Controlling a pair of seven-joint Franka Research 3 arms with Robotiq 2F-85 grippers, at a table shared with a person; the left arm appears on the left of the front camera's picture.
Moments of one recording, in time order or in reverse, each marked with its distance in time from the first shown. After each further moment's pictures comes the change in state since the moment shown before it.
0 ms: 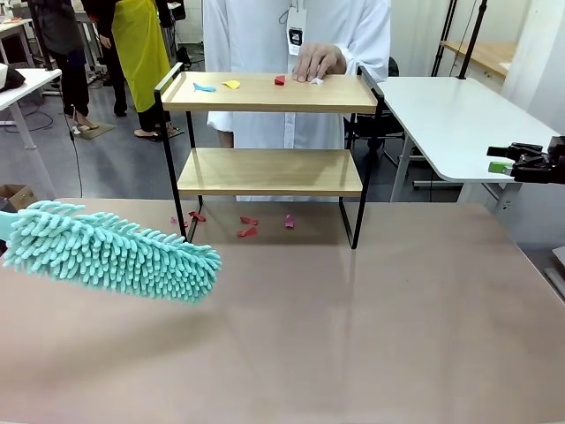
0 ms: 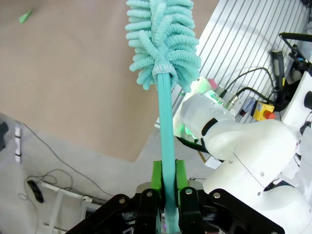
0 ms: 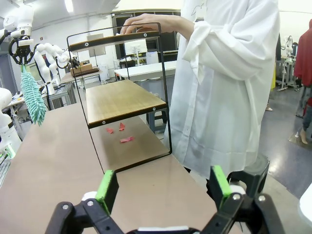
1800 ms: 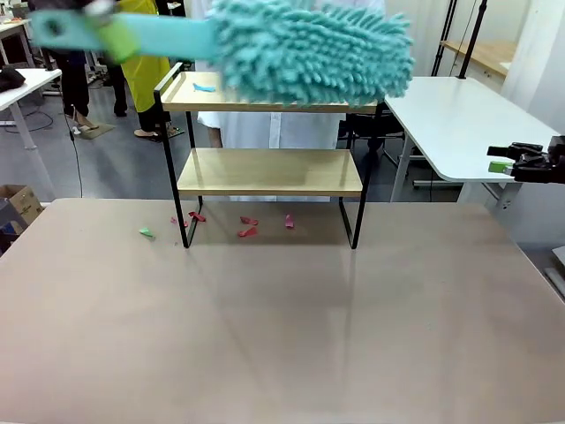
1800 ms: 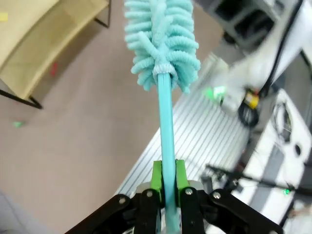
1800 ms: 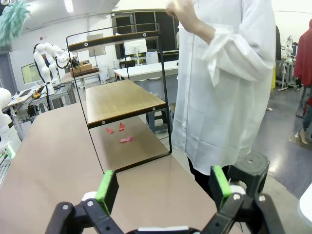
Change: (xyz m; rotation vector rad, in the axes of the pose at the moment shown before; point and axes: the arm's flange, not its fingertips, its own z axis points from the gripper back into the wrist) left arm 0.153 -0.152 0.134 -0.099 -0.551 0.192; right arm 0.000 0.000 0.000 0.000 0.000 0.000
